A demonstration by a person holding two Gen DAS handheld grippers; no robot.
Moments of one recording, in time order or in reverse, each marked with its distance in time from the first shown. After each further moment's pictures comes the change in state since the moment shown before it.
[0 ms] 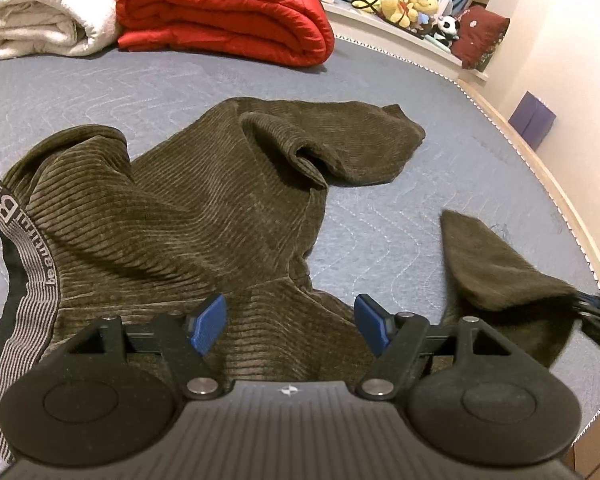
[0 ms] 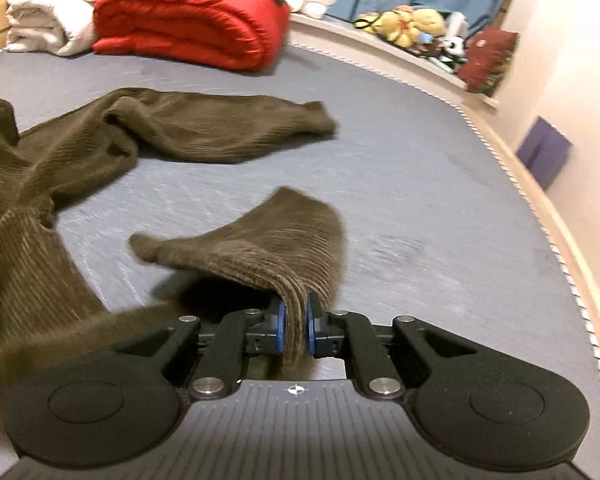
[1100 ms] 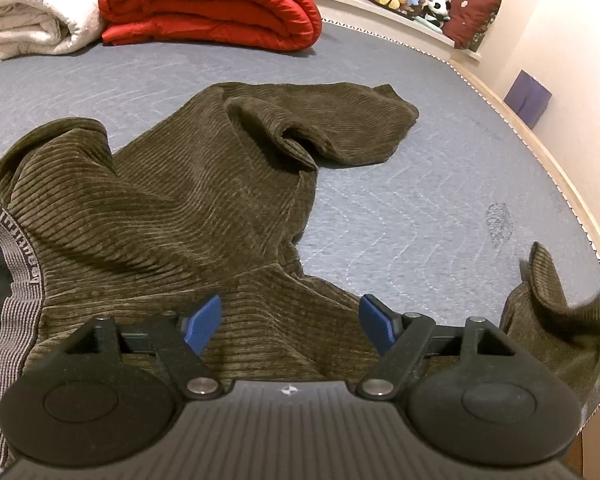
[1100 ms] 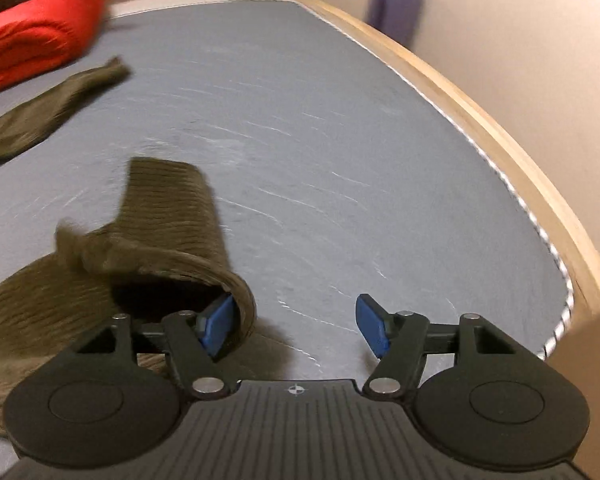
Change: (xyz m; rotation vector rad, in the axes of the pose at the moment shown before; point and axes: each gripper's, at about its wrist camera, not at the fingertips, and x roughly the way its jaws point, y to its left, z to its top) left arm 0.018 -0.008 -0.005 0.039 0.037 -0.002; right arm -0.015 -0.188 -0.110 0.401 0.206 -0.239
